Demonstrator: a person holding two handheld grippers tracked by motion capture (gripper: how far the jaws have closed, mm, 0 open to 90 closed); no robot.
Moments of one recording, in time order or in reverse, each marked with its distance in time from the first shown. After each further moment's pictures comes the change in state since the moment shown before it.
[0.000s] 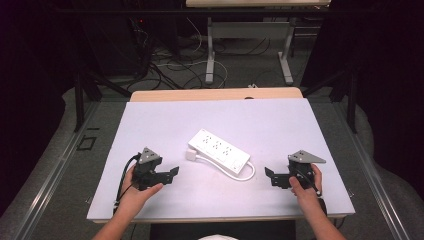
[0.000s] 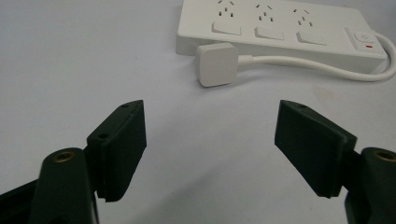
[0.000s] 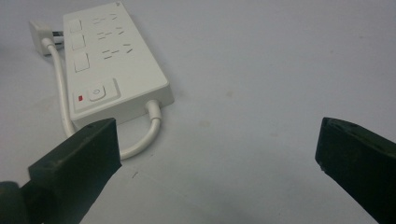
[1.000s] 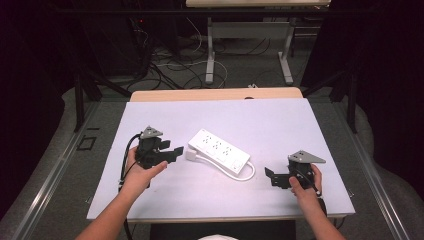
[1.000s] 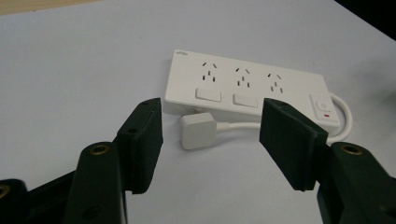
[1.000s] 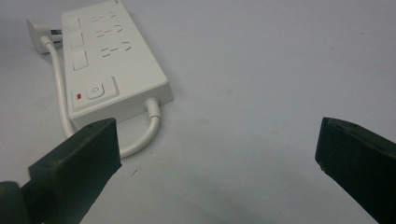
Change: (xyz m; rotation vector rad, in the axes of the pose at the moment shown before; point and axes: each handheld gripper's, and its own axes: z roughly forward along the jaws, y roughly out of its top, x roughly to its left) left arm 0.000 0.062 -0.007 -0.030 -0.044 -0.074; right arm 0.000 -0.001 0.001 0.006 0.001 0.007
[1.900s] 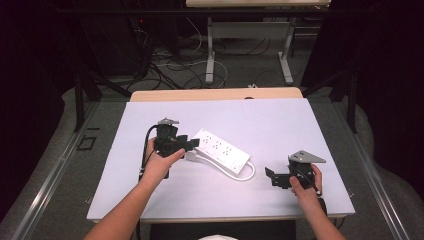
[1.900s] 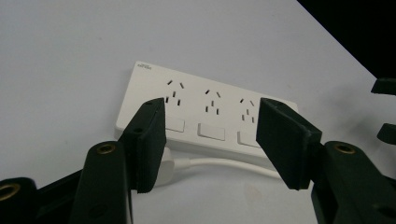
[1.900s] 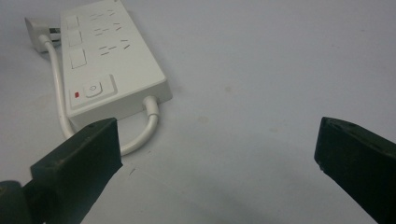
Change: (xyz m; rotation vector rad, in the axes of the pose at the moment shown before) left arm -0.015 0.029 0.045 0.043 -0.090 -0.126; right arm -0.003 -0.001 0.001 0.002 0.001 -0.003
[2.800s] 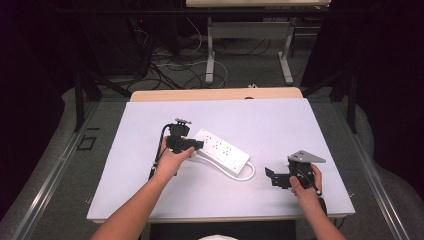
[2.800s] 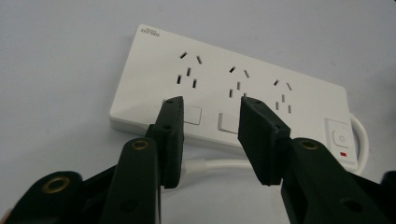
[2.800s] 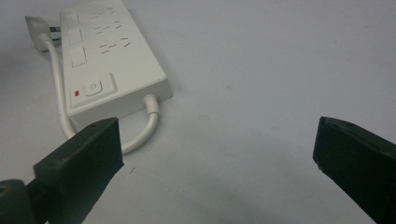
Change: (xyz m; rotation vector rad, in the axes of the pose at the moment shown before) left arm 0.005 0.003 0.046 0.156 0.070 -0.034; right arm 0.000 -0.001 0.001 0.007 0.006 0.010
